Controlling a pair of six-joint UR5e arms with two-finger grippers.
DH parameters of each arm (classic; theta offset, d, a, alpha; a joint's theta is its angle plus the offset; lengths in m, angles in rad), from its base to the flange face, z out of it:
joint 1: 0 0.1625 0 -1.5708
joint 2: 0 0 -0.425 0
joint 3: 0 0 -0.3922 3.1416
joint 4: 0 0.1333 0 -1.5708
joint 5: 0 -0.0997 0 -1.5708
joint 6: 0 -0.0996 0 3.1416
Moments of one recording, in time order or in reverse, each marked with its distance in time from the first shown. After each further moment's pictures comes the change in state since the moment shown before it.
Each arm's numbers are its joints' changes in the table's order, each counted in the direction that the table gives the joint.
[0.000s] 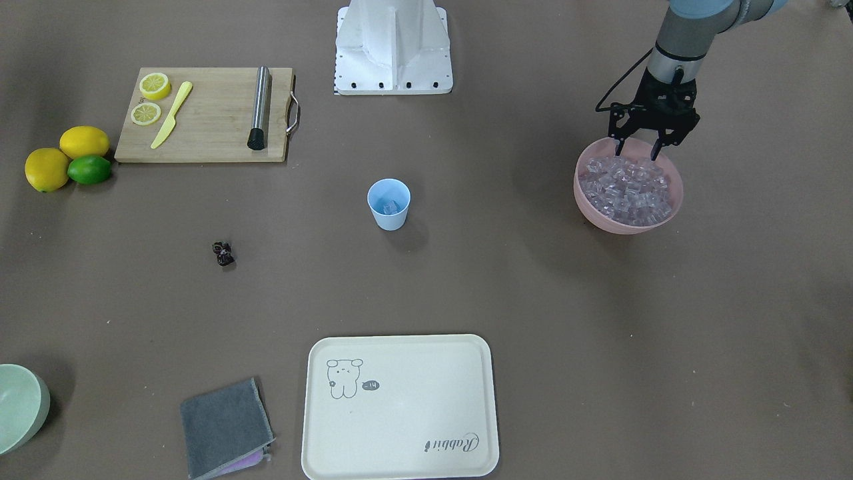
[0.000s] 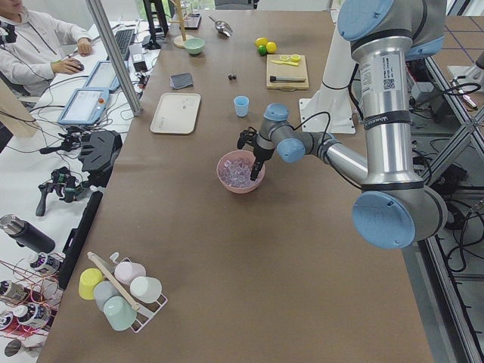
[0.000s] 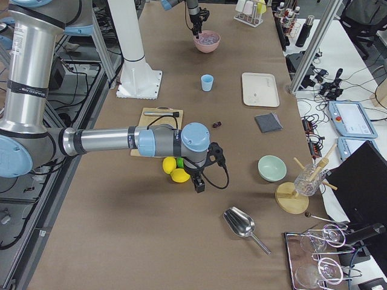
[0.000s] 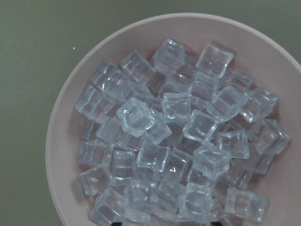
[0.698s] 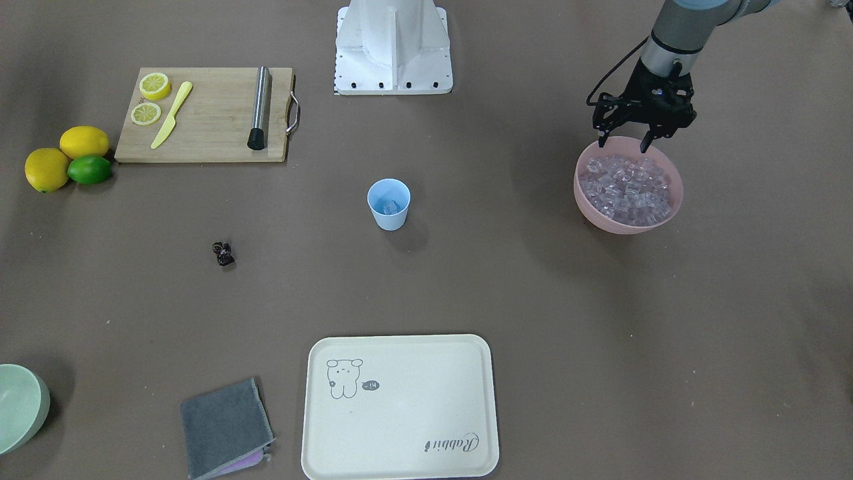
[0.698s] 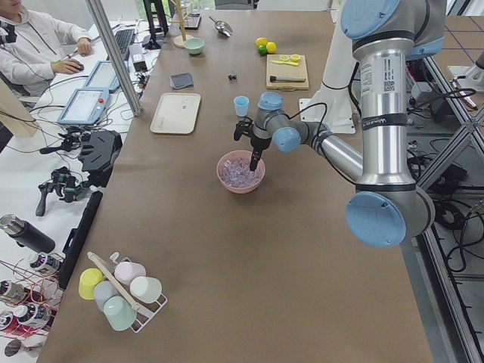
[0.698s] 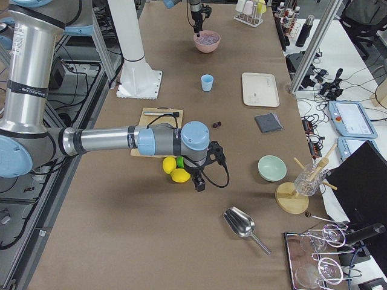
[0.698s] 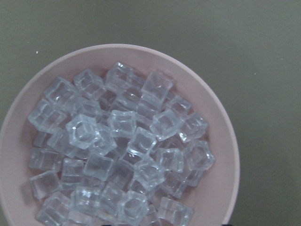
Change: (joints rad) left arm -0.057 0.033 0.033 0.067 0.077 0.062; right arm 0.000 0.001 -0.008 0.000 0.000 0.000
